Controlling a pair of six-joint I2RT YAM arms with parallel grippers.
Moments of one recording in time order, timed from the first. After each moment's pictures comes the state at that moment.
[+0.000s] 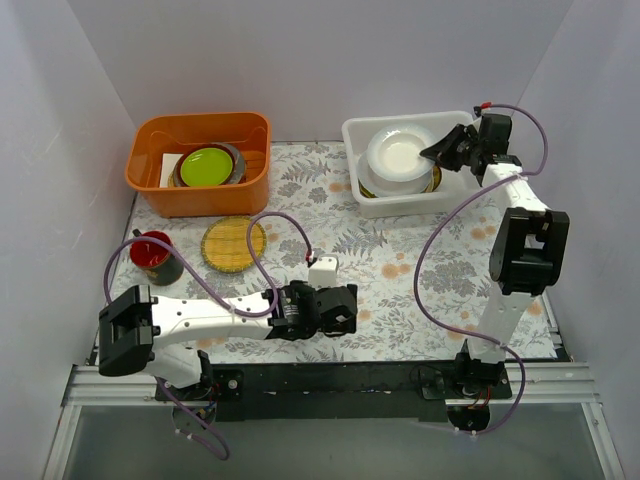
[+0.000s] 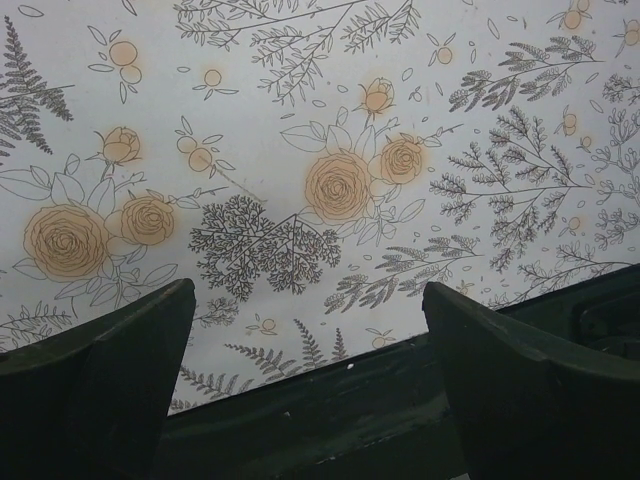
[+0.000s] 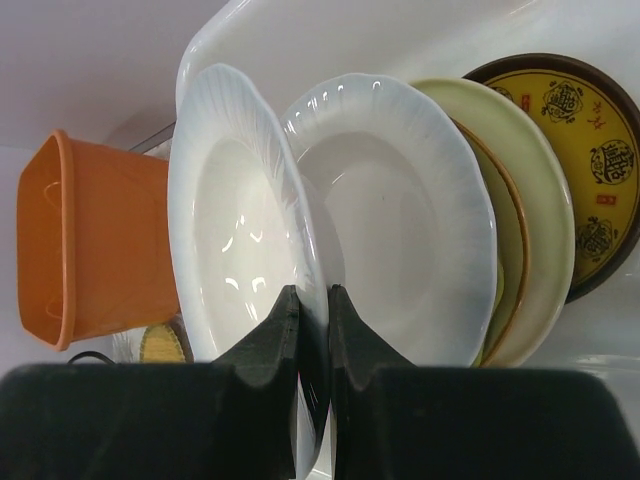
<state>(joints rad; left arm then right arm) -1.32 1.42 0.96 -0.56 -0.51 -1.05 -0.06 1.93 1.56 -0.14 -0.54 0.64</state>
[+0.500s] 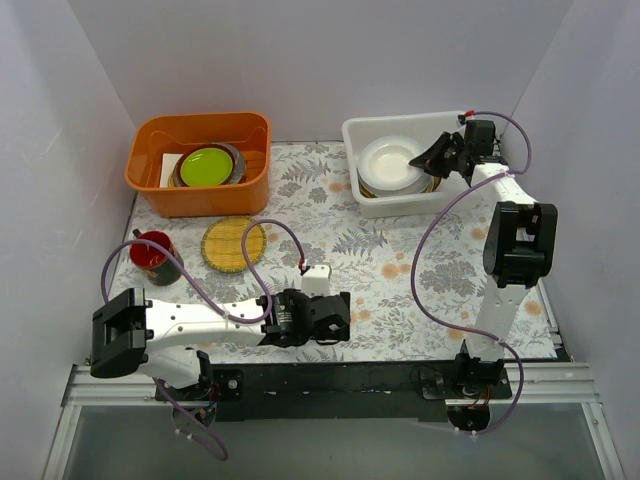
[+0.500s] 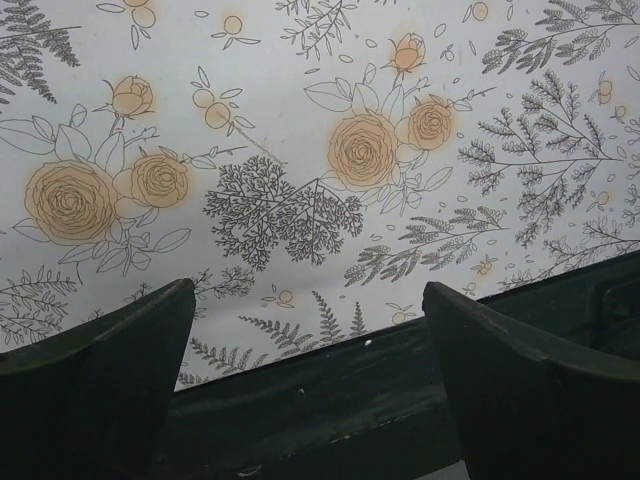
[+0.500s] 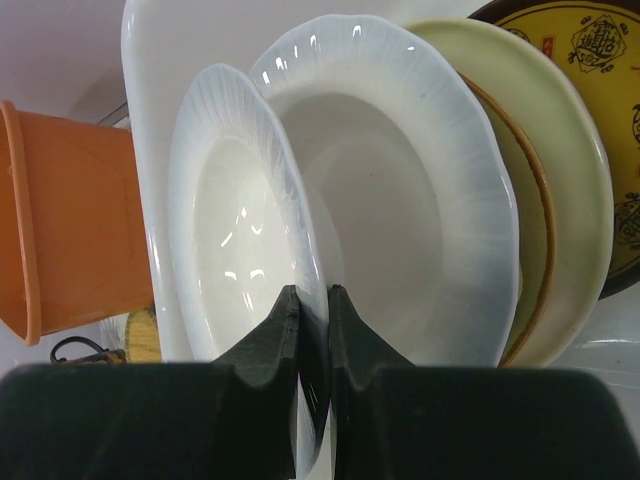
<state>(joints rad) -1.35 1.37 0.89 -0.57 -0.50 -1.12 -0.02 2.01 1.59 -0.18 -0.53 0.62</state>
